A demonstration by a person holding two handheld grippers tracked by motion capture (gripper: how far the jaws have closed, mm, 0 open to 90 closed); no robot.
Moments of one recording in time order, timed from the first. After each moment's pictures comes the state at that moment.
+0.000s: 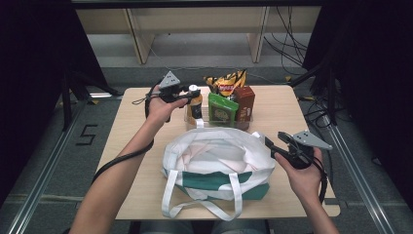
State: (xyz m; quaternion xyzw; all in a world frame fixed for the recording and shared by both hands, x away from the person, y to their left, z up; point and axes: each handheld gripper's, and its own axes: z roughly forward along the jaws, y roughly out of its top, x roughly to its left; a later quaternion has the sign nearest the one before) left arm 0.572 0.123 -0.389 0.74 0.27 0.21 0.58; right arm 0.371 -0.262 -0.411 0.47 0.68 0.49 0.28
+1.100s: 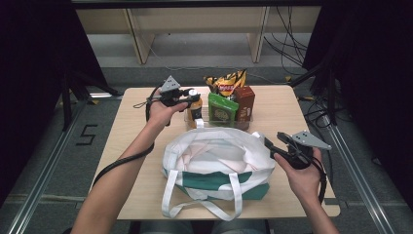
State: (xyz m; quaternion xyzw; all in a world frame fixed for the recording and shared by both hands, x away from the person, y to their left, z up) left arm 0.570 0.124 -0.404 0.74 0.28 0.21 0.57; right arm 0.371 -0.261 -0.412 0.47 0.69 0.48 0.28
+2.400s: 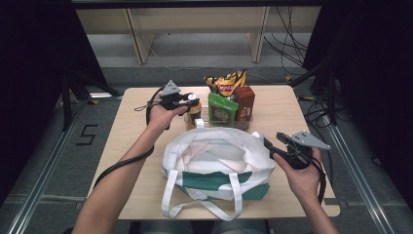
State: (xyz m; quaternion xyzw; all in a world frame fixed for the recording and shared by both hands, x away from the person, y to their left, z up) left arm 0.571 0.126 -0.420 0.75 0.29 0.20 0.56; right arm 0.374 -0.260 -0.414 0.45 0.69 0.49 0.28
